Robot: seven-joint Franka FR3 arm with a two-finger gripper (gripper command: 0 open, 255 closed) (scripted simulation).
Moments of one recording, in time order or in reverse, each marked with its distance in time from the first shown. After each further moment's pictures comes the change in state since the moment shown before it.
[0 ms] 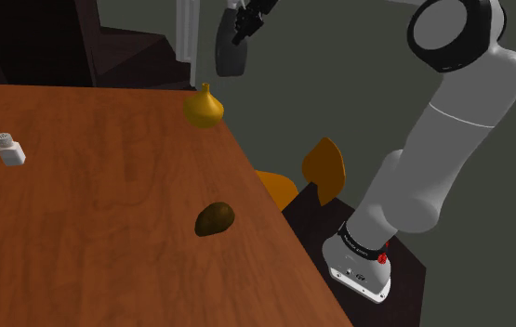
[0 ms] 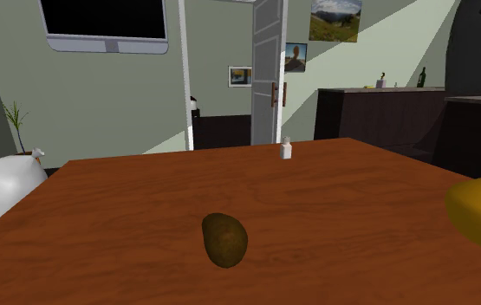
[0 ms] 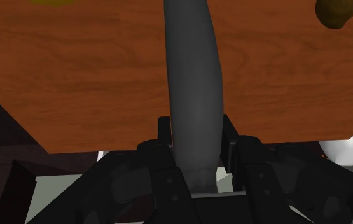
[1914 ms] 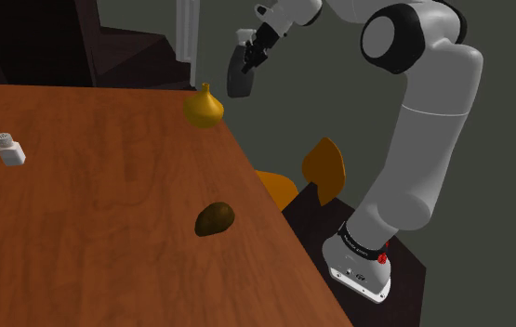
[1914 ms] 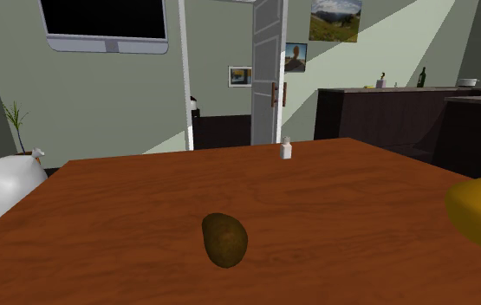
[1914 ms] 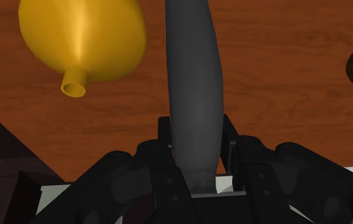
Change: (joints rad) arm -0.146 0.229 -0.064 0.020 0.141 0.027 -0.285
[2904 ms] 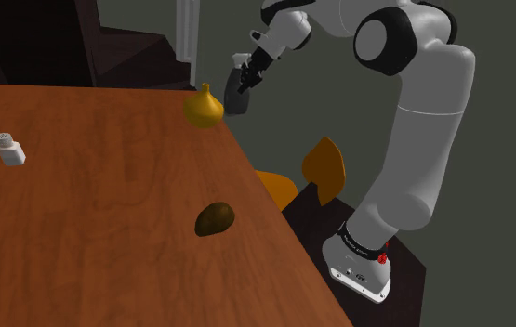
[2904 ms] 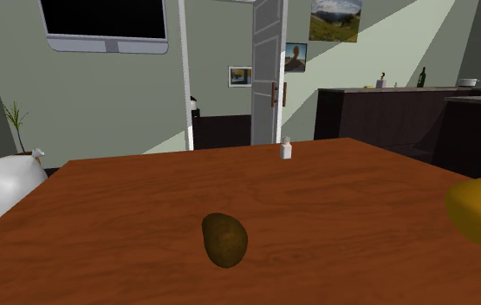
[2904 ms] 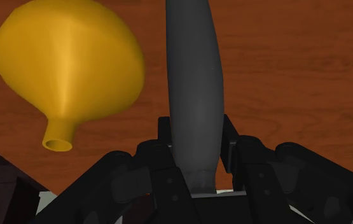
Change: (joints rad) arm 0.009 0.038 0.016 -0.139 0.049 0.142 -0.101
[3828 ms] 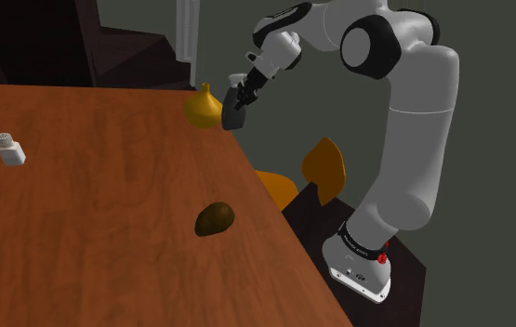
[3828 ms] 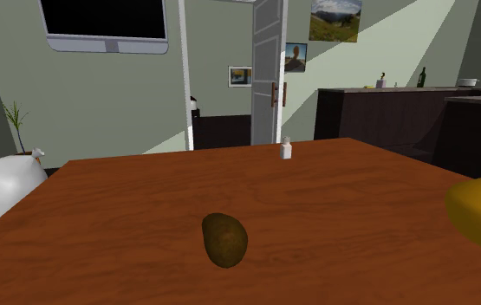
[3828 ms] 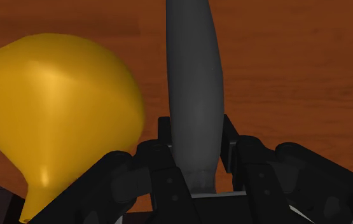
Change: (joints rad) arm -0.012 0.082 0.028 -0.071 0.078 0.108 -0.103
